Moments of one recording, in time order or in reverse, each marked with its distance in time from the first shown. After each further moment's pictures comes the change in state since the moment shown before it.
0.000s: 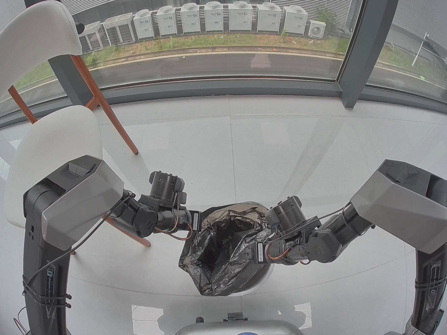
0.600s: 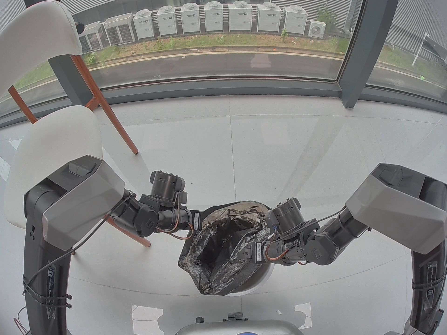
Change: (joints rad) left arm -0.002 0.005 -0.009 0.001 0.001 0.000; right arm -0.003 0.029 0.004 -0.063 0.001 0.001
